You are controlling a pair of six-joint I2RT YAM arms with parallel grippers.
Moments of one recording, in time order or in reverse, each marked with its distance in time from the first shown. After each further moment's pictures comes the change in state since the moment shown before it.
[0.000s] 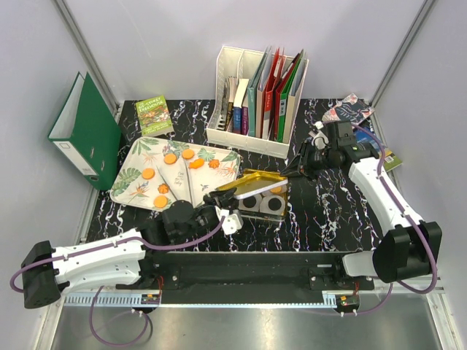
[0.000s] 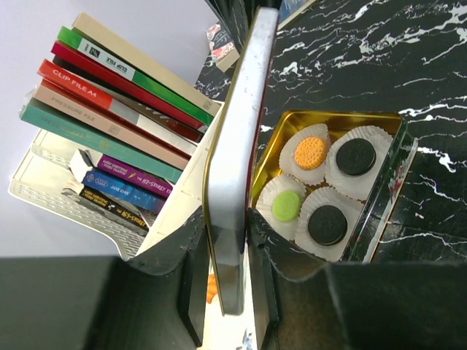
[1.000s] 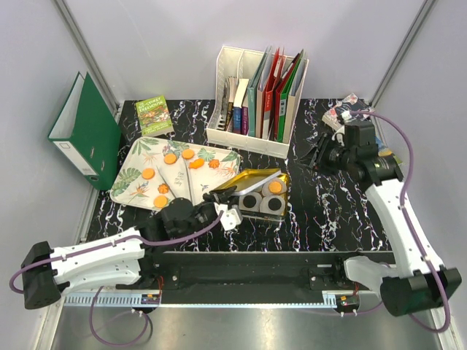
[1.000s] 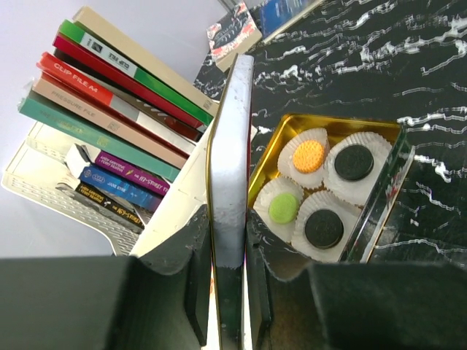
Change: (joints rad) left arm 0.010 0.000 0.021 -0.019 0.000 -0.043; right arm 0.000 -0.203 0.034 0.001 0.346 -0.006
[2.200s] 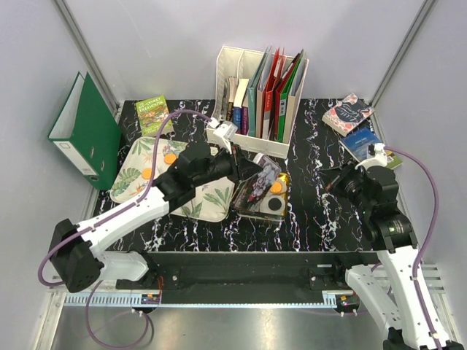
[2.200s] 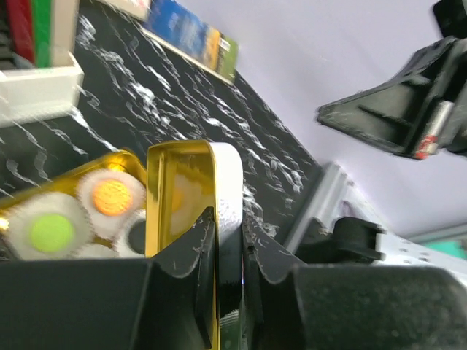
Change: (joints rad) left arm 0.301 0.382 0.494 -0.192 0.380 -1.242; right arm 0.000 -0.529 -0.340 0.218 0.245 0.097
